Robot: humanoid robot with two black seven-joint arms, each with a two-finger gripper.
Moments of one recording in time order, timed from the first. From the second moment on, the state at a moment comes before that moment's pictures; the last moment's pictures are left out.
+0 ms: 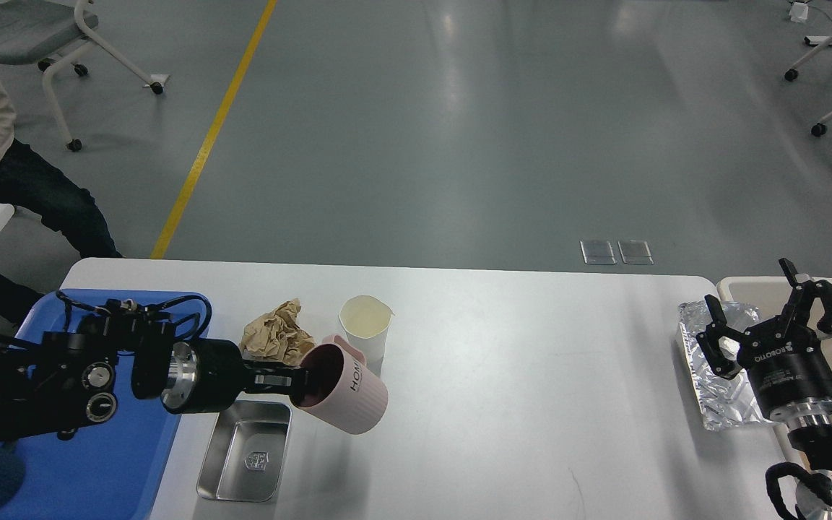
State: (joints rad) left arm -1.21 0.73 0.37 -1.60 0.96 -0.11 -0.04; right arm -0.11 -0.17 1.71 1.40 -0.52 0.31 0.14
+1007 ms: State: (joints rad) left arm -1.19 1.43 0.37 -1.66 1.06 -0.26 -0.10; right arm -0.09 -0.18 1.69 1.40 -0.52 0.31 0.14
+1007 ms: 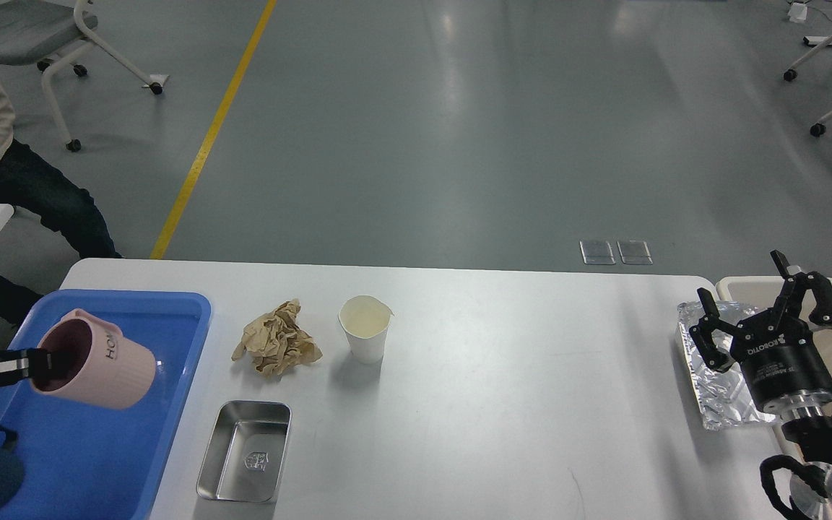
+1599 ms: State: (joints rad) left arm -0.86 1.32 0.37 -1.55 1.20 -0.04 -0.11; right arm -0.09 -0.19 1.69 1.40 -0.52 0.31 0.14
